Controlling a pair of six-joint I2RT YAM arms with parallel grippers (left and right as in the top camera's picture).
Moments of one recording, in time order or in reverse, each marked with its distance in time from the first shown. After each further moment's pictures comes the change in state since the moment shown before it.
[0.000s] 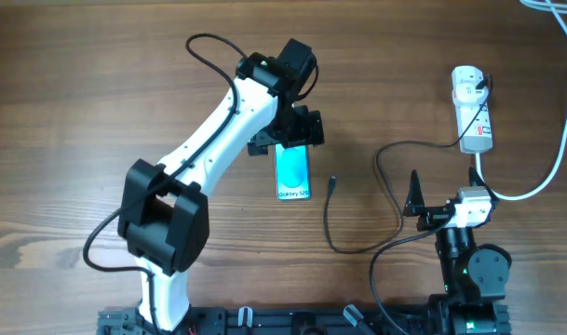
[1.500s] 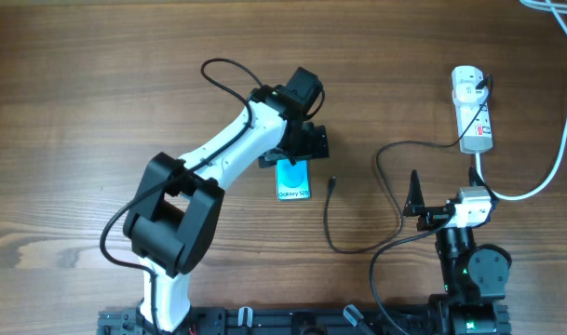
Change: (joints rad) left arm -0.040 0.006 -0.245 0.336 -0.015 -0.035; right arm 0.000 0.000 0.000 0.000 0.000 0.000
